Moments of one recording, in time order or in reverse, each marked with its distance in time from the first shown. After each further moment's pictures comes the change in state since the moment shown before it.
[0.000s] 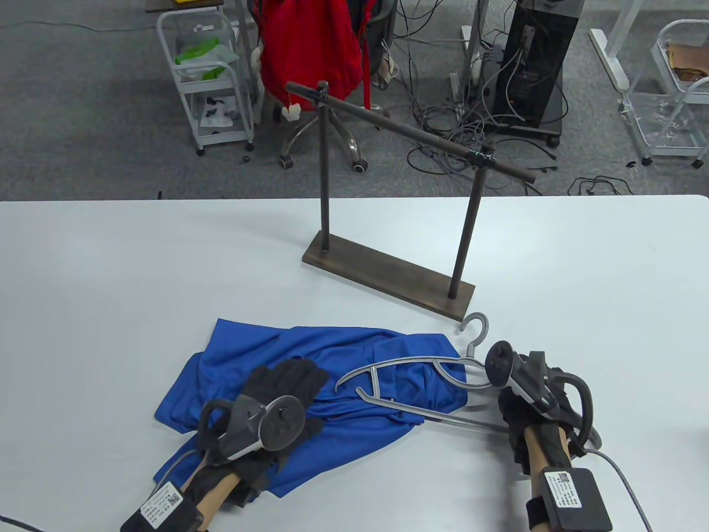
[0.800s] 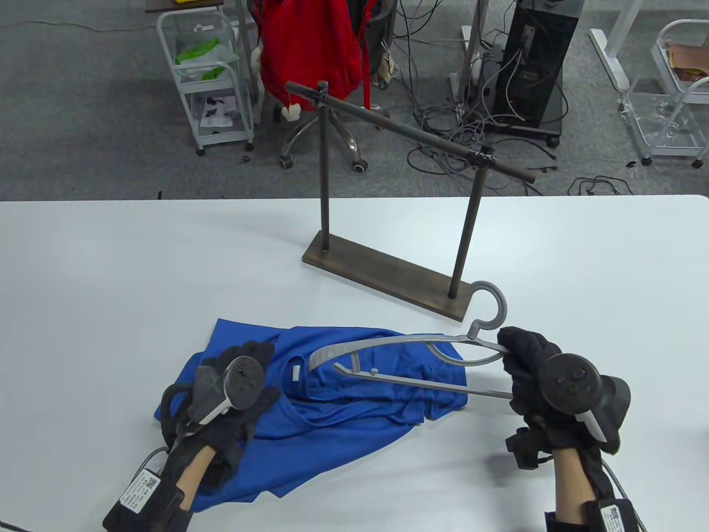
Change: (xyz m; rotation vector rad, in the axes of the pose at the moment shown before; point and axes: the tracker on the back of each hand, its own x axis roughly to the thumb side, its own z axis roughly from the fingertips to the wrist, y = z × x) left_hand -0.071 -0.017 -0.021 -0.191 0.313 0.000; right_hand -0.036 -0.059 0.045 -0.335 -0.159 -0.599
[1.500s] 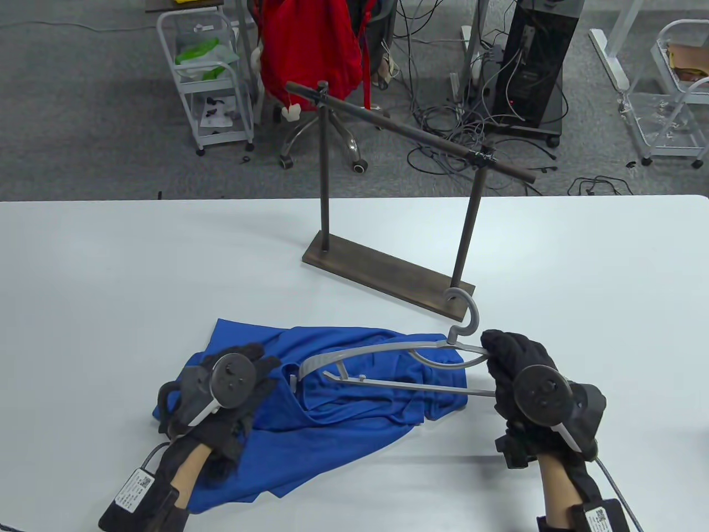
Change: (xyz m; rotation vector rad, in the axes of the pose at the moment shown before) left_hand -0.004 0.028 0.018 0.185 -0.078 0.195; right_hand 0.029 0.011 0.012 -0.085 -0.130 0.128
